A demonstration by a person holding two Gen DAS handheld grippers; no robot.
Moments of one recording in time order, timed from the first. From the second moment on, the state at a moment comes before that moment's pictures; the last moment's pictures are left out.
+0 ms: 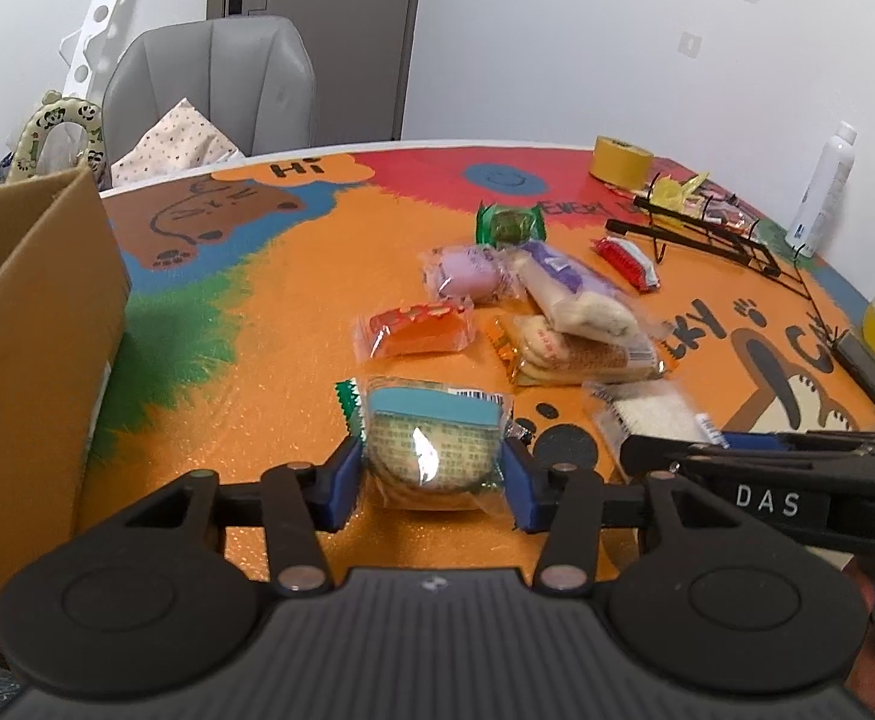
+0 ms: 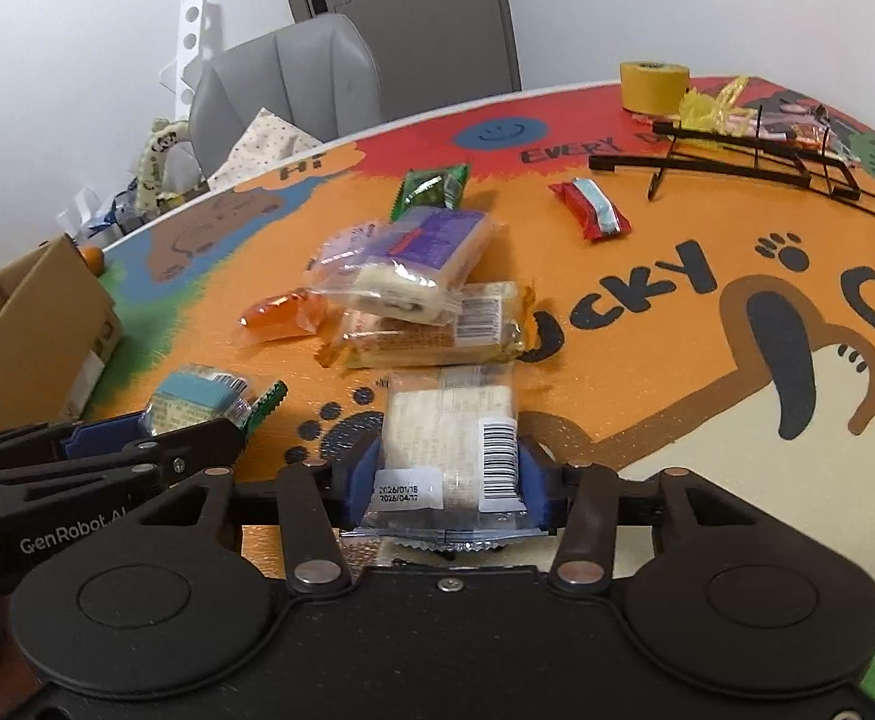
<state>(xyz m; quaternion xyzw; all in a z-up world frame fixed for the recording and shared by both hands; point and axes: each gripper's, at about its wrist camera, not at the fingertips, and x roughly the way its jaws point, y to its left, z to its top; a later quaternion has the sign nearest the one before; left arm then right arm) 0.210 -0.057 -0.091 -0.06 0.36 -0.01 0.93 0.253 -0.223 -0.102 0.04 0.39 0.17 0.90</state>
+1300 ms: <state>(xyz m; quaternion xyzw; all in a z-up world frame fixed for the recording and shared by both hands) 0.185 -0.014 -0.060 -0.09 0.32 0.03 0.94 0.246 -0.192 -0.100 0.01 0.37 0.18 0.91</state>
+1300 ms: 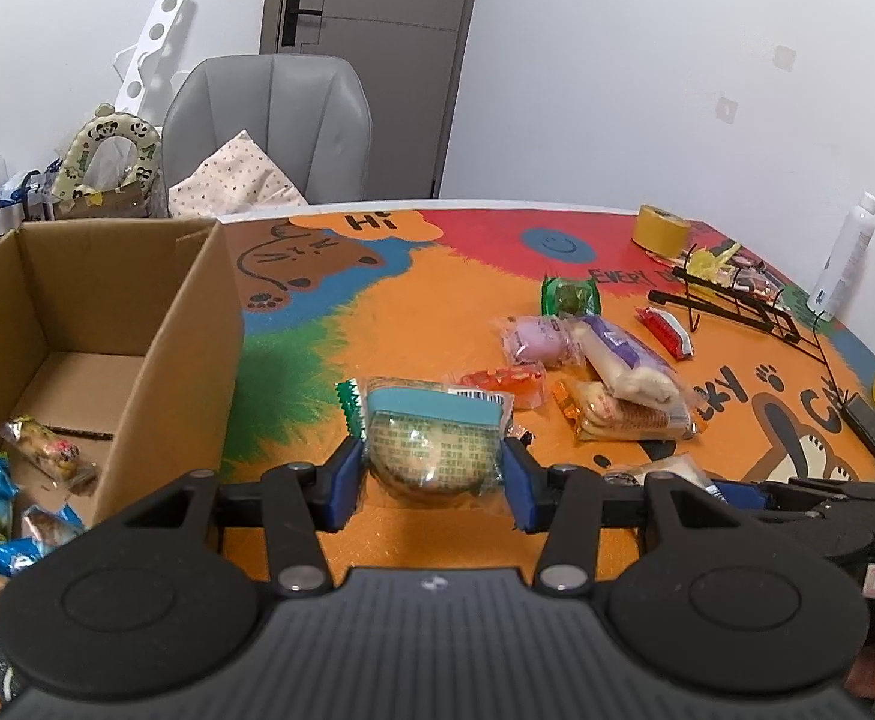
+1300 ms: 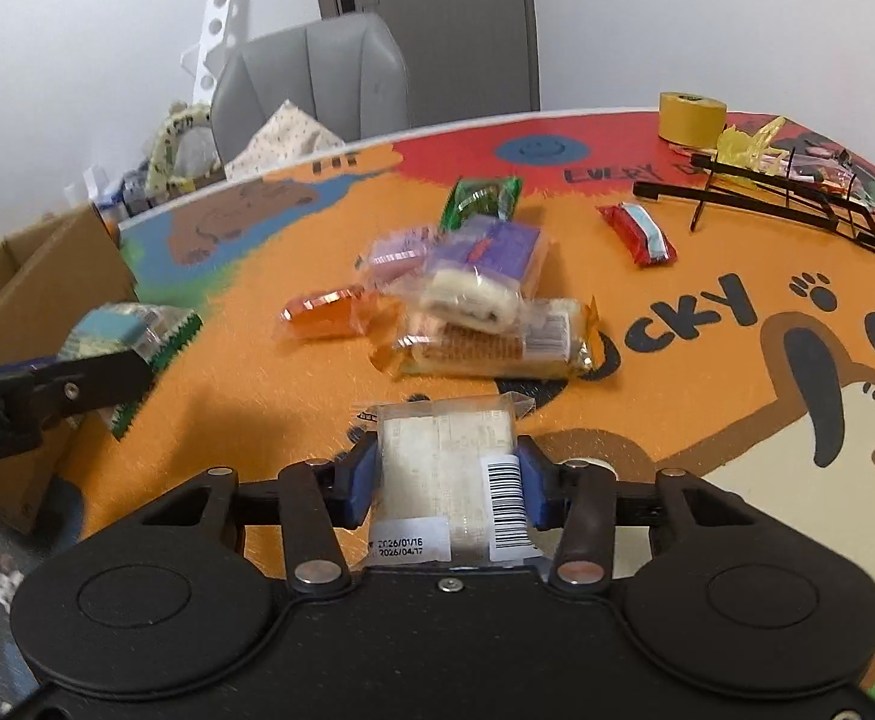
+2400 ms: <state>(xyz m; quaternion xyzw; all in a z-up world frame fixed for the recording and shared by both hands) 0.156 0.067 -0.005 -0.11 0.26 0.11 0.95 0.244 -0.121 -0.019 0.03 0.29 0.28 0.91</state>
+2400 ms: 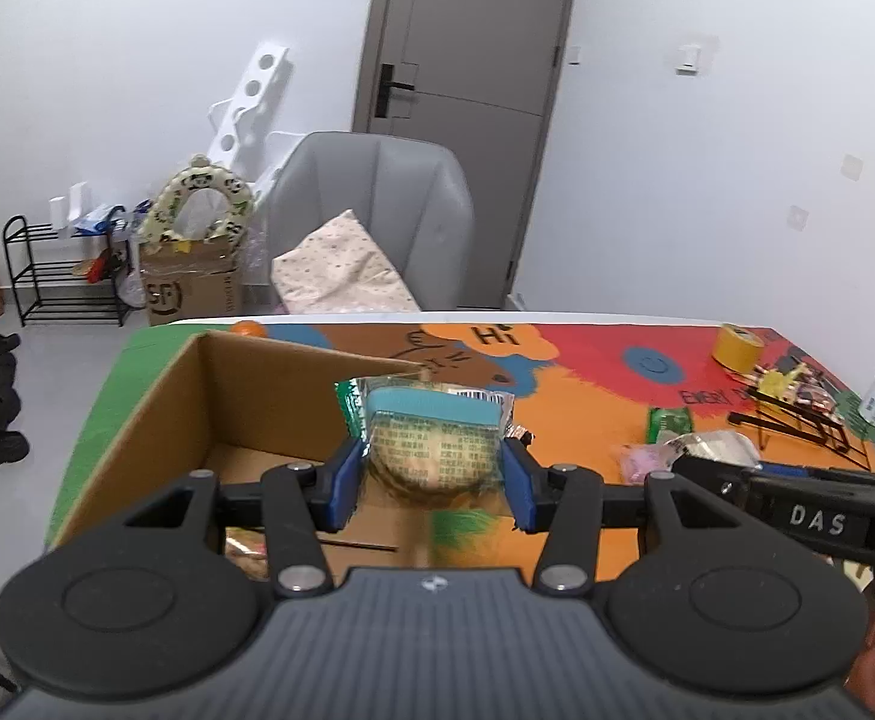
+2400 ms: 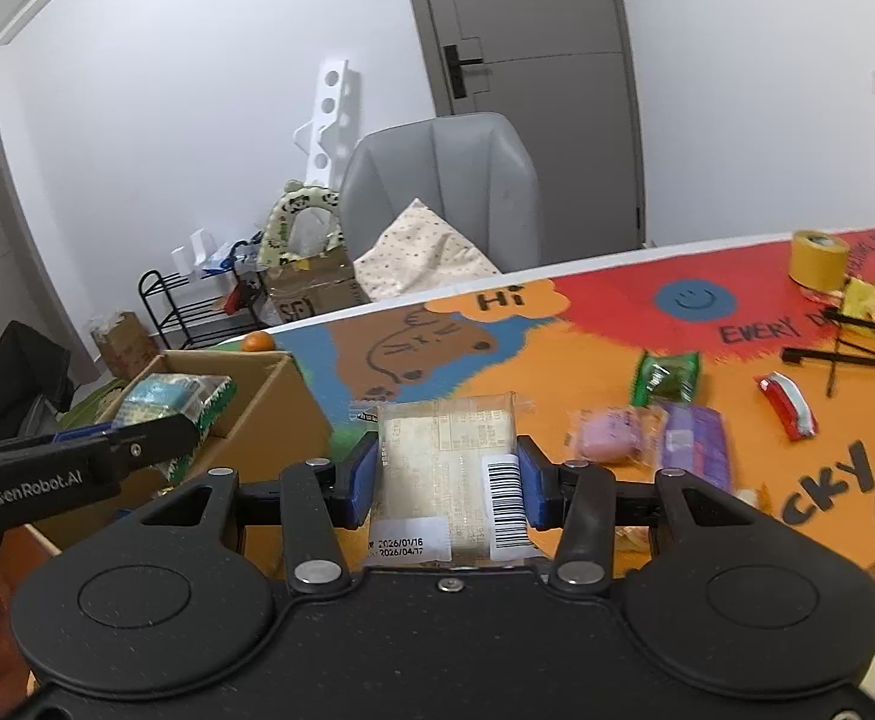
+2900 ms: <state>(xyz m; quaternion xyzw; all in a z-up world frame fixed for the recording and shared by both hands) 0.150 0.108 -0.020 -0.14 0.28 0.13 0.94 0.242 -0.066 -0.003 0.00 0.28 0.31 0.91</state>
